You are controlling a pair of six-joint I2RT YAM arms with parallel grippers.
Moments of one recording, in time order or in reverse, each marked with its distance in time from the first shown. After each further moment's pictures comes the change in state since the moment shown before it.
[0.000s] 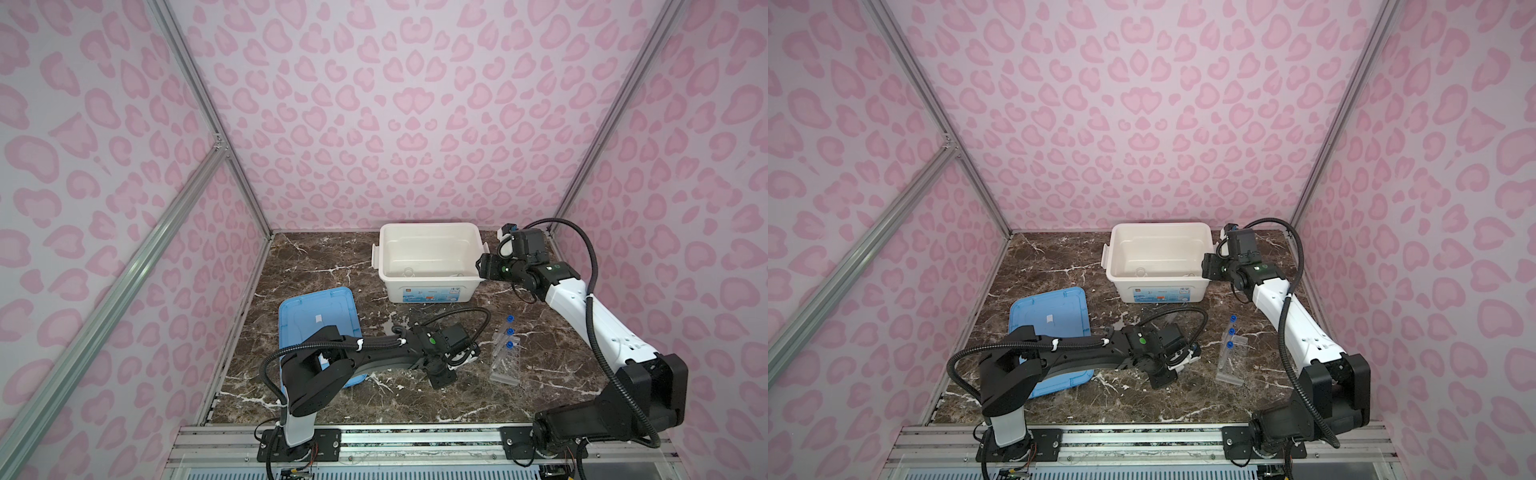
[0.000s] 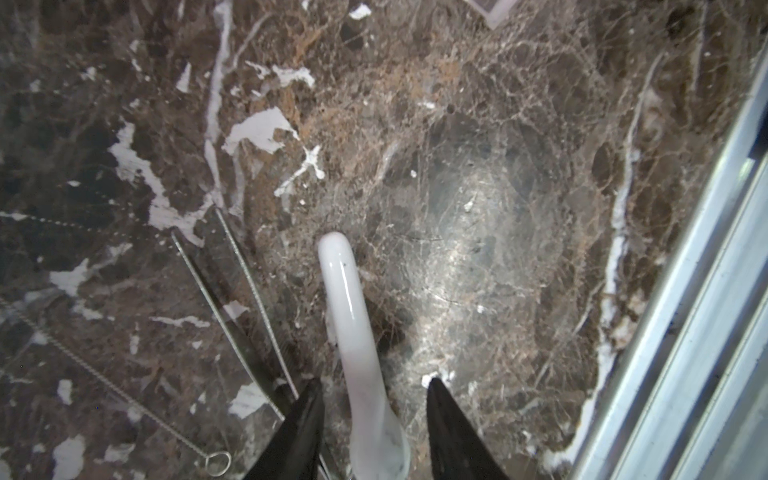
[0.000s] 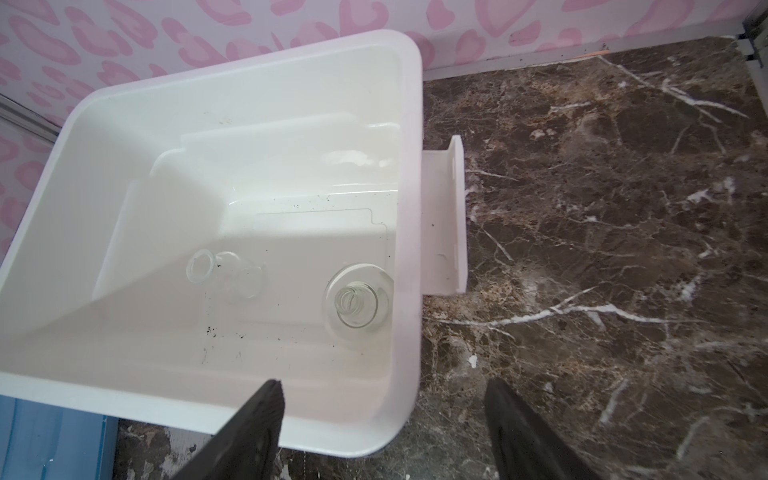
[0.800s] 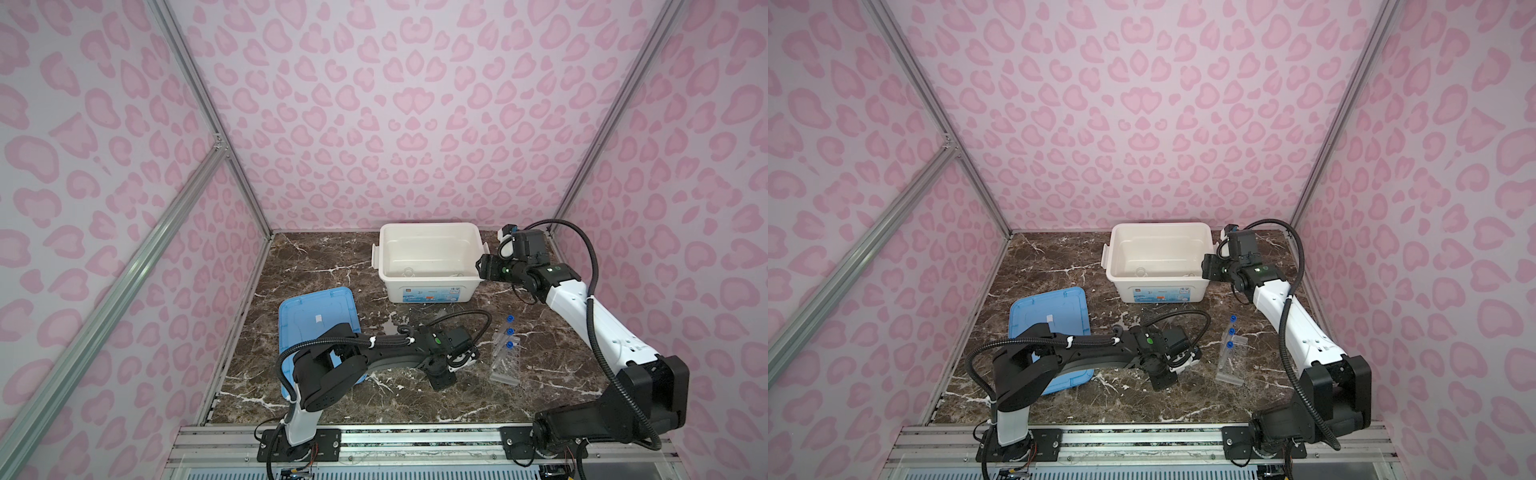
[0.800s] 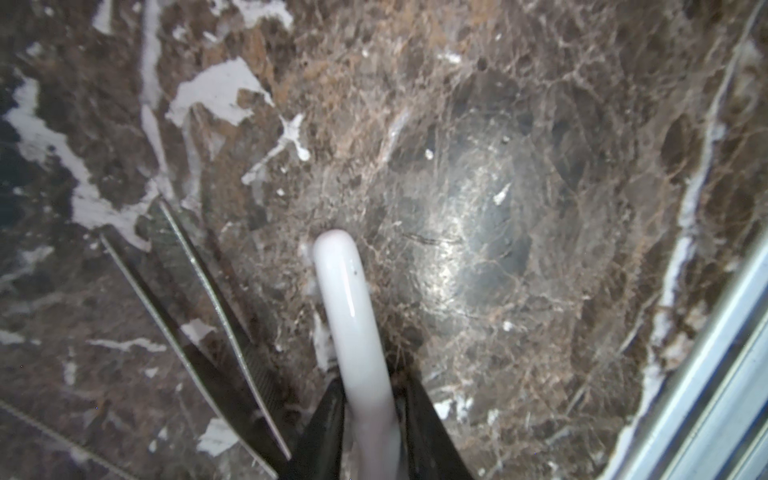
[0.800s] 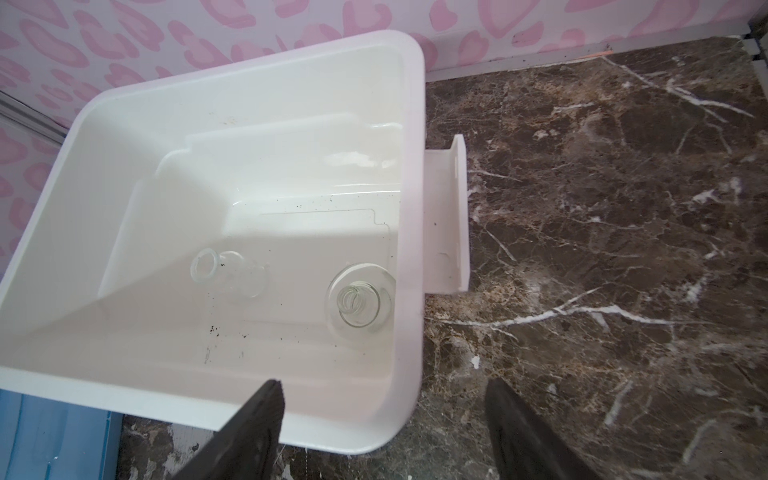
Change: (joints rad) left arm 0.003 0.075 0.032 -0.026 0.004 -0.004; right arm -0.002 -0.010 -0.017 0.018 -0.010 0.002
